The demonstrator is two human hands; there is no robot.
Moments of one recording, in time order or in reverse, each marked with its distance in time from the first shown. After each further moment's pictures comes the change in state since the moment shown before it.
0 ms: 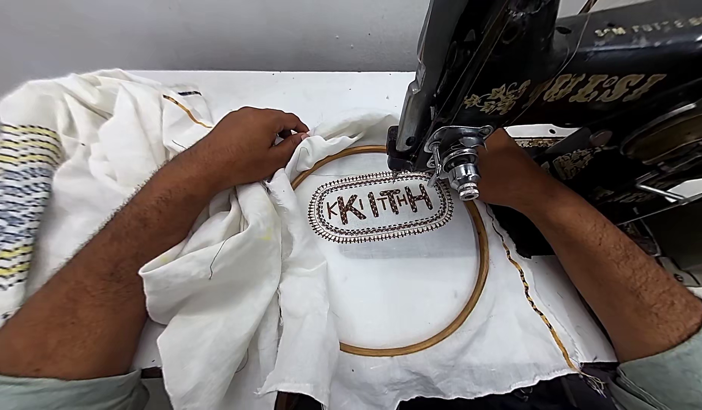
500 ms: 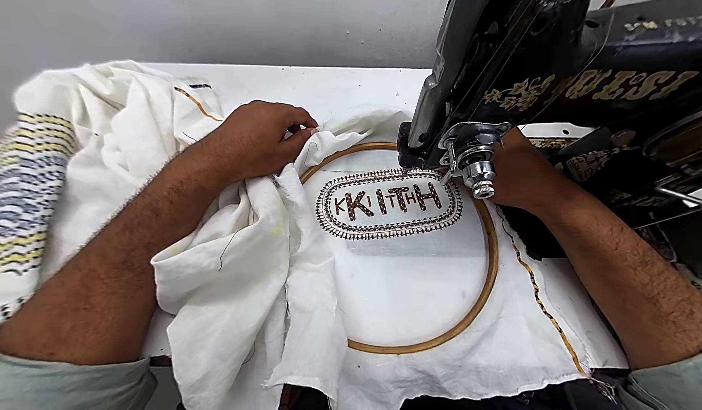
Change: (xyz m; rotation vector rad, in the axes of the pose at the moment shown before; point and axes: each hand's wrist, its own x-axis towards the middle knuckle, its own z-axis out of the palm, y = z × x) left_hand 0.000 -0.002 0.000 0.003 -0.010 0.009; right_hand 0.000 0.003 0.003 0.001 0.045 -0.055
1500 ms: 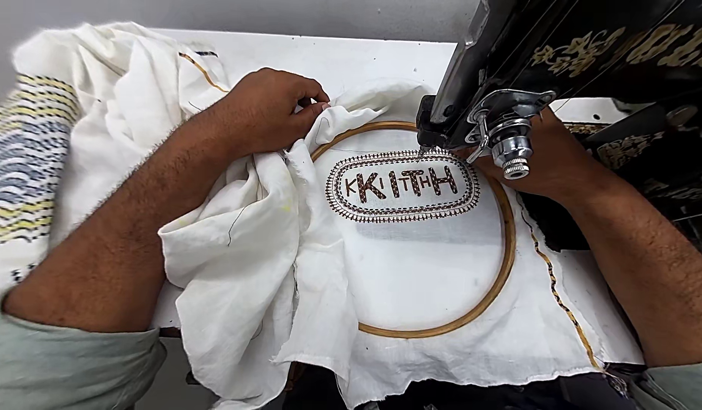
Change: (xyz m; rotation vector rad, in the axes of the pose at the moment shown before) left_hand -0.001 -0.001 0.000 0.012 0.000 0.021; right_hand 0.000 0.006 0.002 -0.049 0.014 -0.081
